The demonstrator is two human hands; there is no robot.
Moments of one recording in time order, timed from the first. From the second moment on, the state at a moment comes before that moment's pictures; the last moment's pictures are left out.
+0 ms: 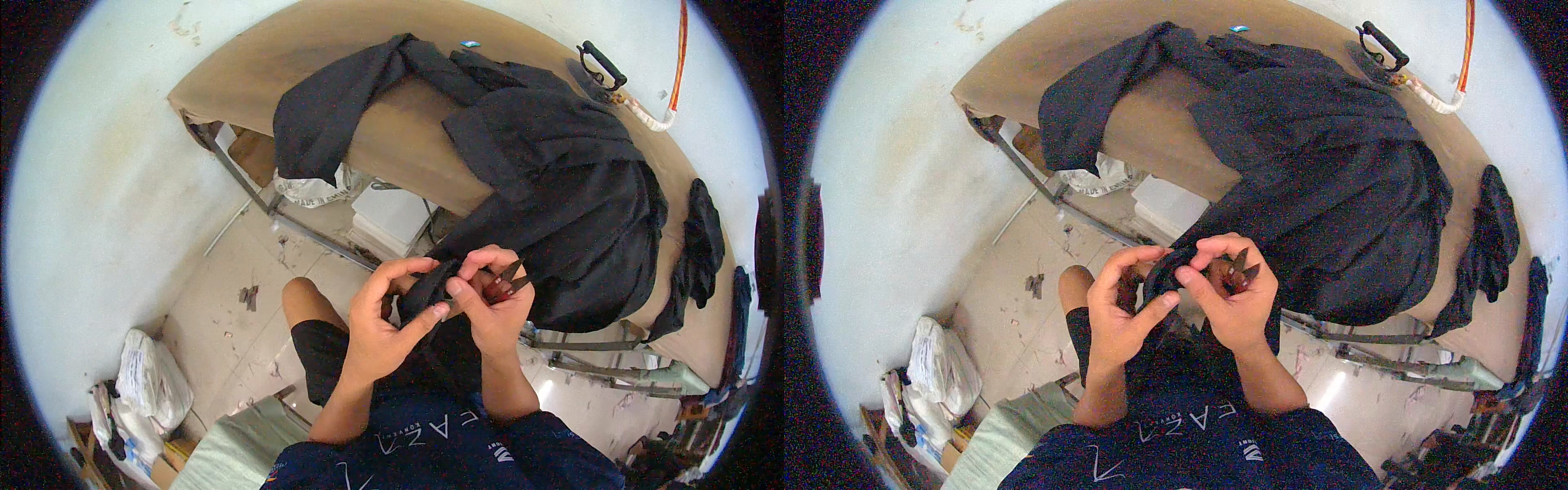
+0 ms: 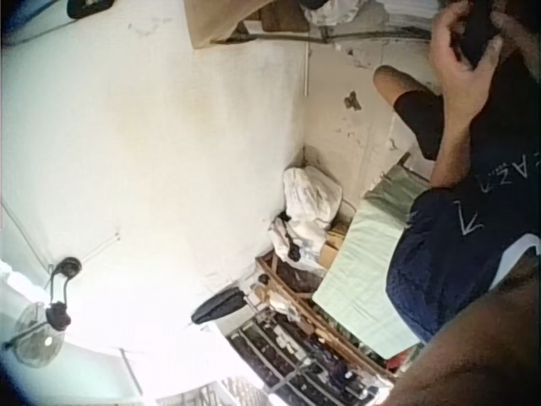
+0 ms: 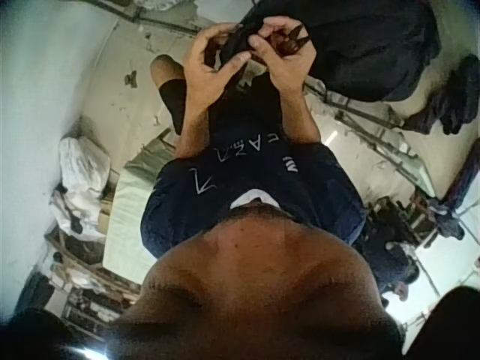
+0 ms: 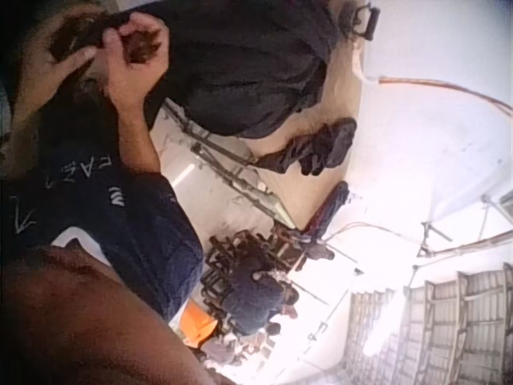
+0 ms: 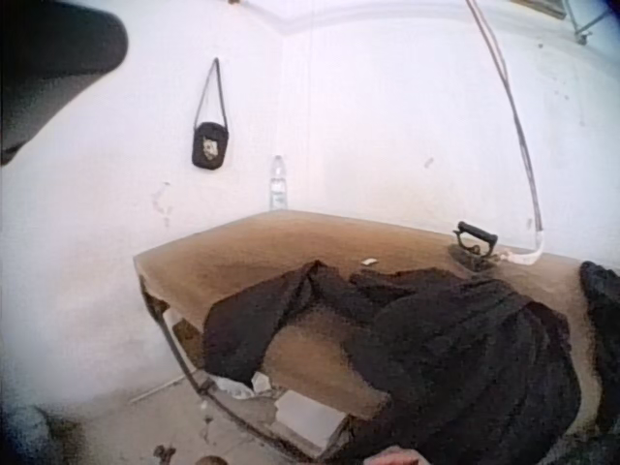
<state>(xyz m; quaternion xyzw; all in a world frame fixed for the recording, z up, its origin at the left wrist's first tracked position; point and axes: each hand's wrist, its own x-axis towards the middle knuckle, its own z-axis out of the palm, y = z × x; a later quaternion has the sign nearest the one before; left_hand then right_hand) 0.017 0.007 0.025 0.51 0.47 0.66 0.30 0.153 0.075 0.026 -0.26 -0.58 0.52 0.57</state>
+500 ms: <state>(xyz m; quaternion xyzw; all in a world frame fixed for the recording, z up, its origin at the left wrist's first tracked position) 0.031 0.006 0.023 0.38 0.46 0.72 0.35 0.154 0.049 0.049 -0.29 -0.68 0.54 0.42</state>
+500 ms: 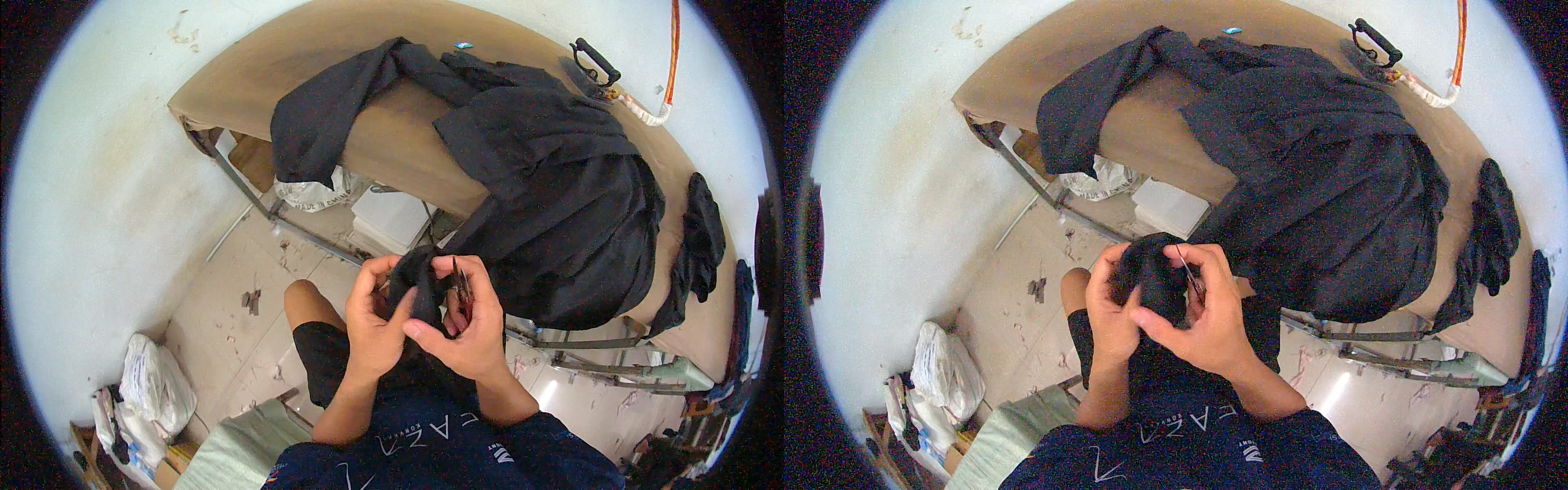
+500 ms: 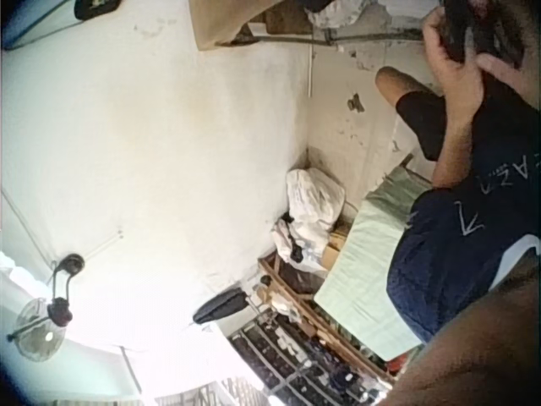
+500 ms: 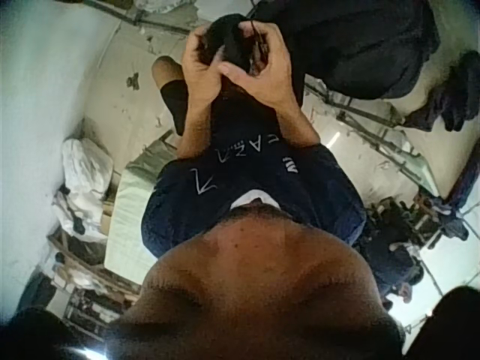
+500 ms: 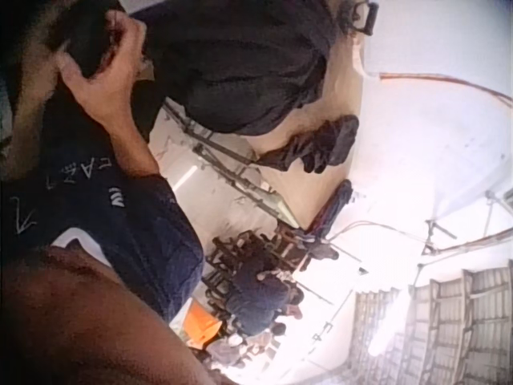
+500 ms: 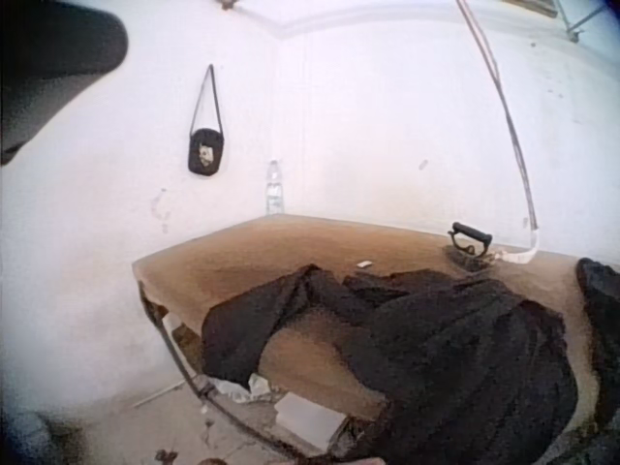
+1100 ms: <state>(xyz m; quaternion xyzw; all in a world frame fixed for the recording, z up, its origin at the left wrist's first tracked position) 0.016 0.006 0.022 0.40 0.56 0.72 -0.08 0.169 0.058 0.047 -0.35 -0.50 0.60 0.51</state>
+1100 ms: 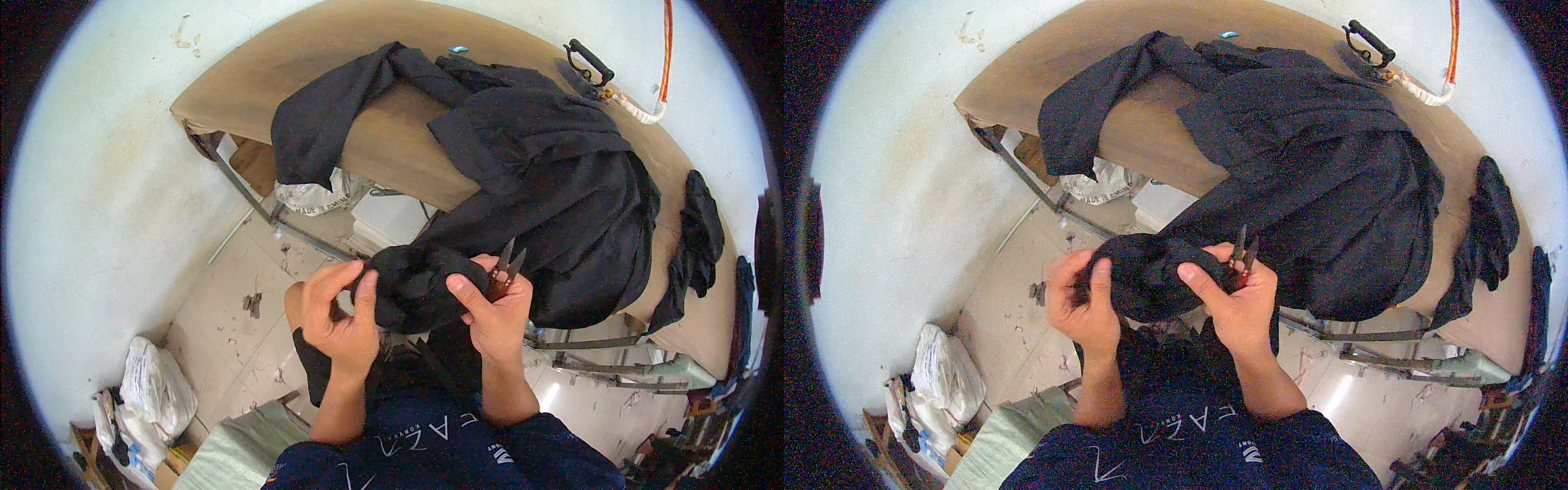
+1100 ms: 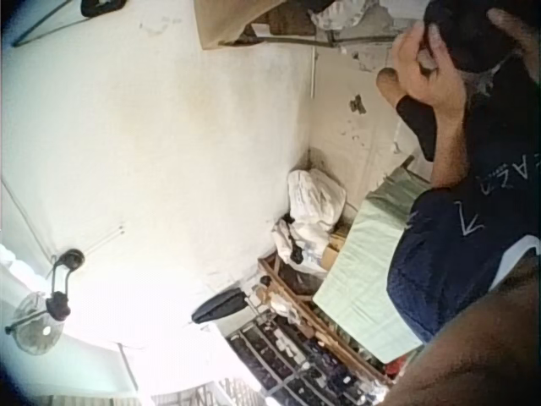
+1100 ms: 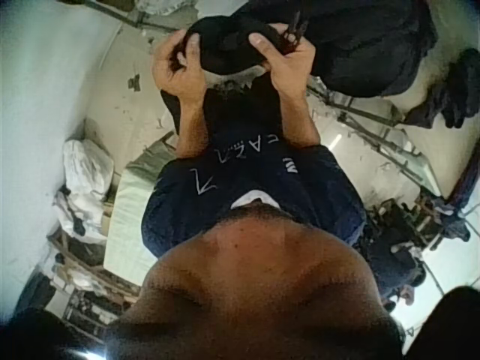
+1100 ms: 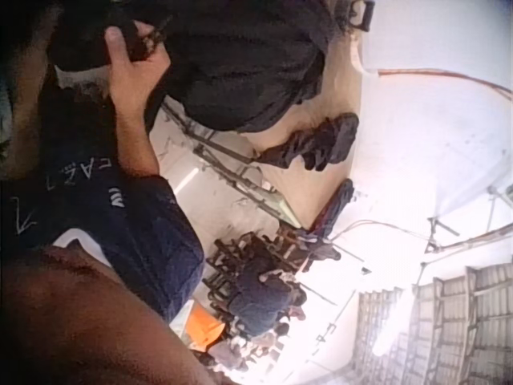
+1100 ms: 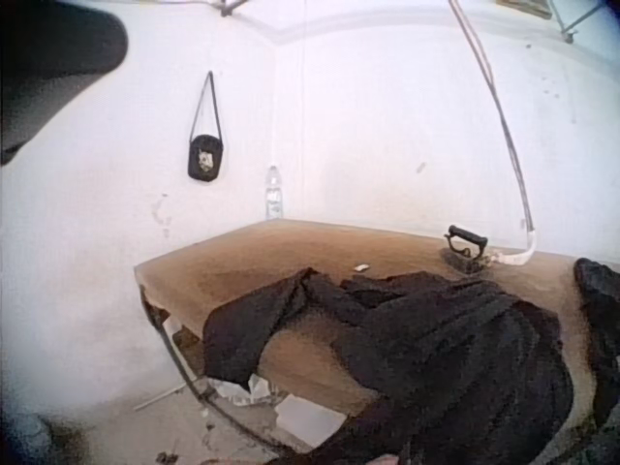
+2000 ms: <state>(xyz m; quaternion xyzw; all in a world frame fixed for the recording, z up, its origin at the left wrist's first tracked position) -0.020 0.010 0.039 0.77 0.33 0.54 0.03 0.174 0.082 0.082 -0.33 -0.72 0.37 0.49</state>
